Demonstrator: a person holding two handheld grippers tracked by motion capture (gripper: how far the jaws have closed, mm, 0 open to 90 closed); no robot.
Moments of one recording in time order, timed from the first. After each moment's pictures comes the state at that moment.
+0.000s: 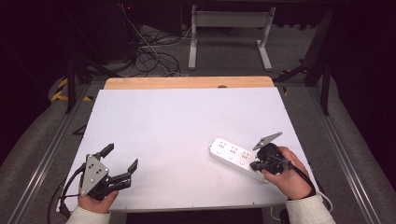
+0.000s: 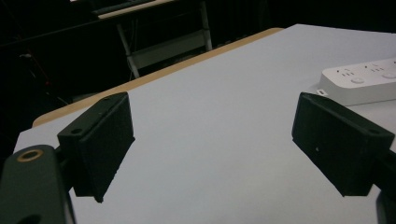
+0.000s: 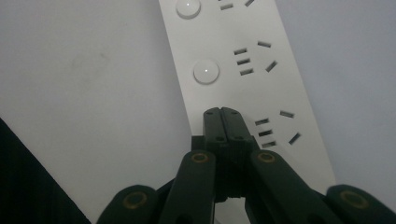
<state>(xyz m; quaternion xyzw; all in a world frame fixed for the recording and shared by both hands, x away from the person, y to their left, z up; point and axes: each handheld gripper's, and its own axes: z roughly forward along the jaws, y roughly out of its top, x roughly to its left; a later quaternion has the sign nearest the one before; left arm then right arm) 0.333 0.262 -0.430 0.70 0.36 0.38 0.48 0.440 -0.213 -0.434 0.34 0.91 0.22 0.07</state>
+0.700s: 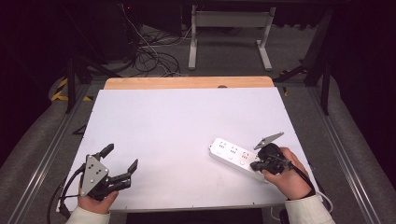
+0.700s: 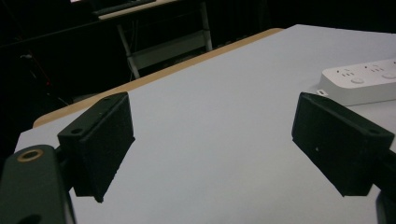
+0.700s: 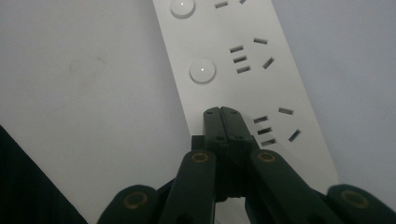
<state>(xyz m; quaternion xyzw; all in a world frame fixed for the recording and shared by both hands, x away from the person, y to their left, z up) 0.332 0.262 -0.430 0.70 0.36 0.38 0.48 0.440 -0.216 -0.437 0.36 0.90 0.22 0.06</state>
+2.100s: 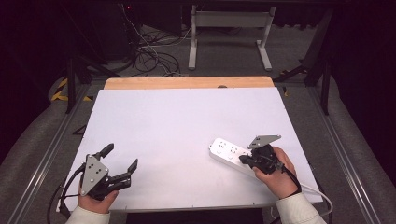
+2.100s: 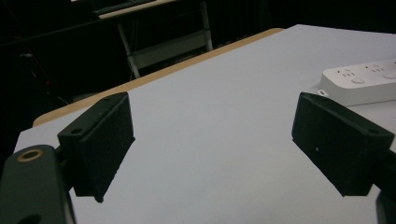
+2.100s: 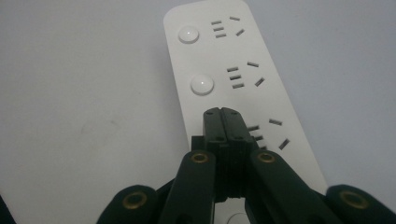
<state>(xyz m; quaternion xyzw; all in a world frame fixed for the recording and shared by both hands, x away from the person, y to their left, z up) 0.333 0.262 -0.430 0.70 0.37 0.38 0.48 0.441 -0.198 -0.444 0.32 0.88 0.32 0.12</state>
